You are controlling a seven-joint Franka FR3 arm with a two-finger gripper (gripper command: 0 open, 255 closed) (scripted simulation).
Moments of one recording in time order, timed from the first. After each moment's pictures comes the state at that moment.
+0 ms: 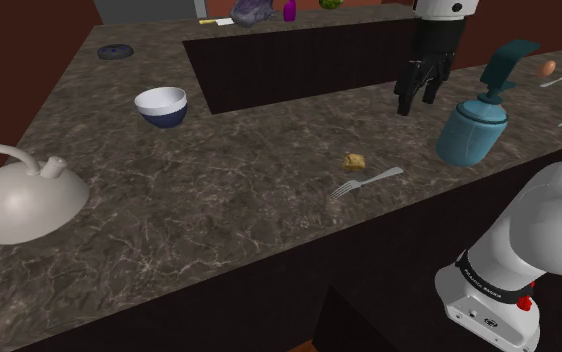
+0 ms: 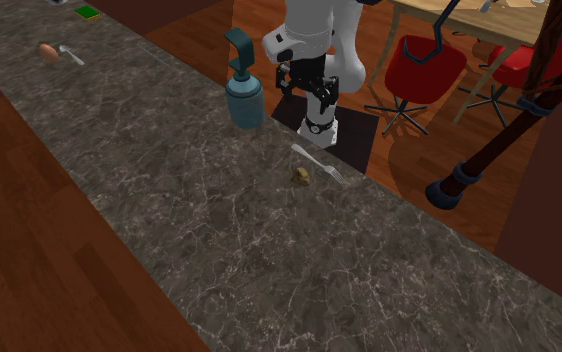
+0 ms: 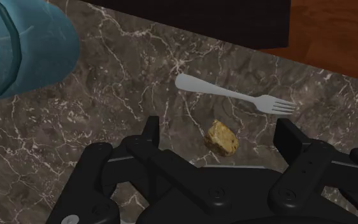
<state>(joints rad) 0.02 -0.76 -0.01 -2.36 0.02 1.50 0.11</state>
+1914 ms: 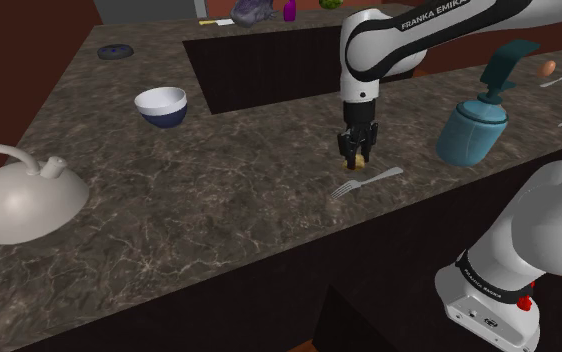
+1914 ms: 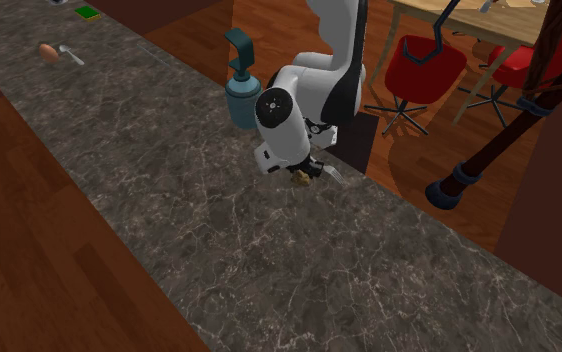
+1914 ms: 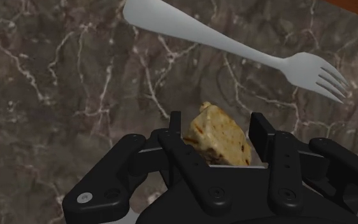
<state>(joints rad) 0.07 -0.25 -0.04 -2.40 0.12 1.83 0.00</state>
